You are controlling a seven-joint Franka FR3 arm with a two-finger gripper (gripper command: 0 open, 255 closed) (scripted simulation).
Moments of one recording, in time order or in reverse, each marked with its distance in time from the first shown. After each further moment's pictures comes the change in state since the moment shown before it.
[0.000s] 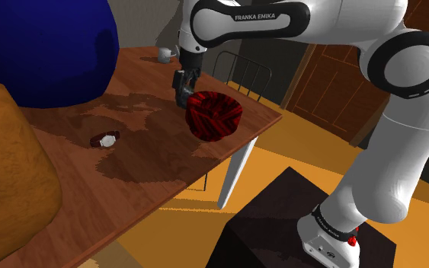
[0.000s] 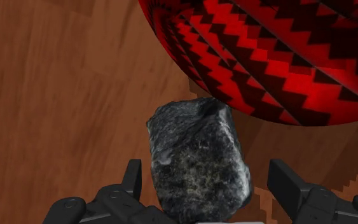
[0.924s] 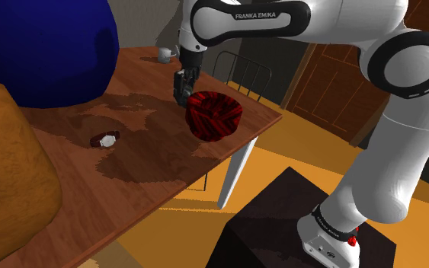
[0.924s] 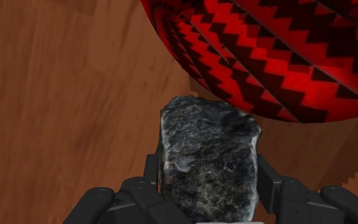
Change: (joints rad) arm 0.000 0.000 -0.001 0.008 0.000 -0.006 0.000
